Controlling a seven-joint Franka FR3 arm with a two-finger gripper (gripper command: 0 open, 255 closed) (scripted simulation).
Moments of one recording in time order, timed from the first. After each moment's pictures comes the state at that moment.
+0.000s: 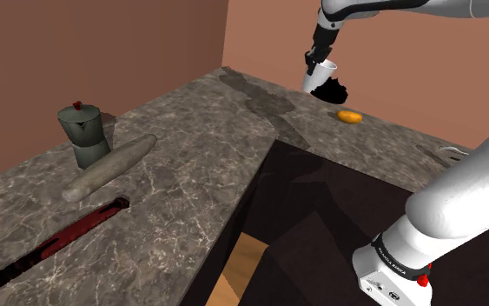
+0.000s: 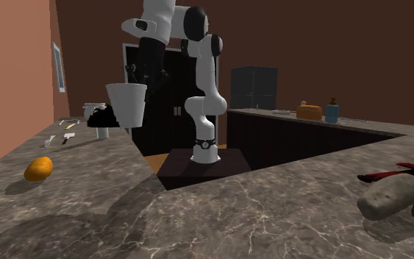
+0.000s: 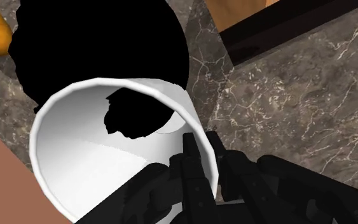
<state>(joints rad) -0.33 0.00 0.09 -1.79 -0.16 1.95 -0.22</state>
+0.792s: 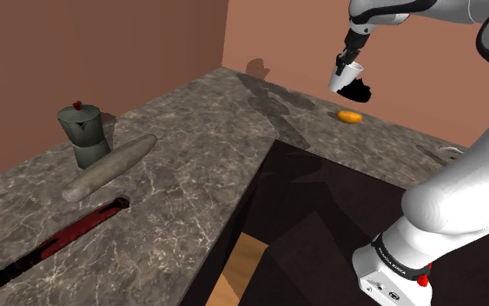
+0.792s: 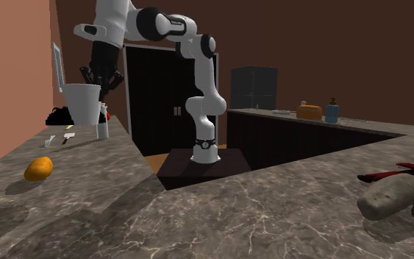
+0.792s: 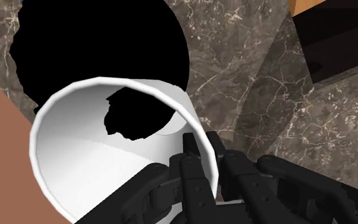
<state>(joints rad) -0.48 0.07 -0.05 -1.71 -0.10 1.98 -0.52</state>
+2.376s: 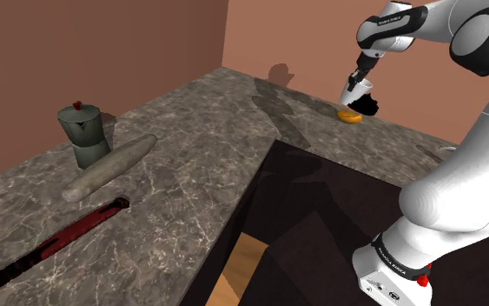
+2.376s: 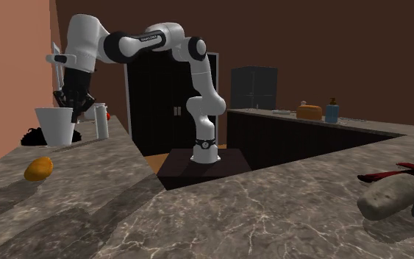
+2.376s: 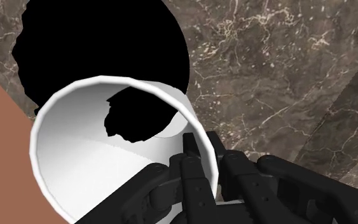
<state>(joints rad) -0.60 0.23 -0.13 -1.70 -0.04 2.14 -0.72</state>
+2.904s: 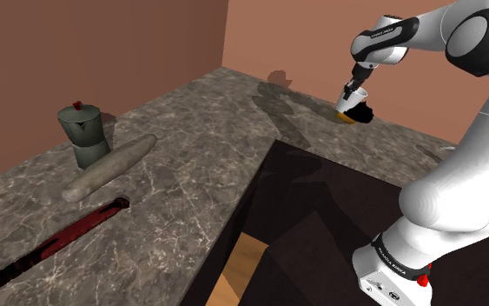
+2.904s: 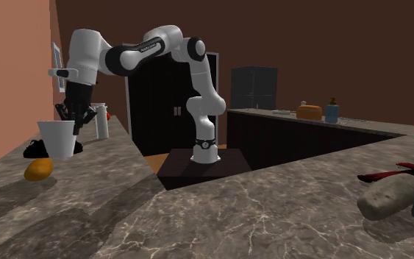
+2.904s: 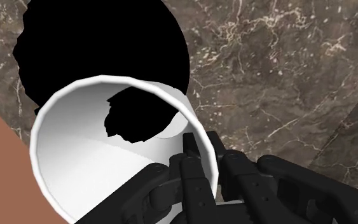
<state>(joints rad) -0.60 0.25 -0.13 -1.78 -0.04 2.24 -0.72</state>
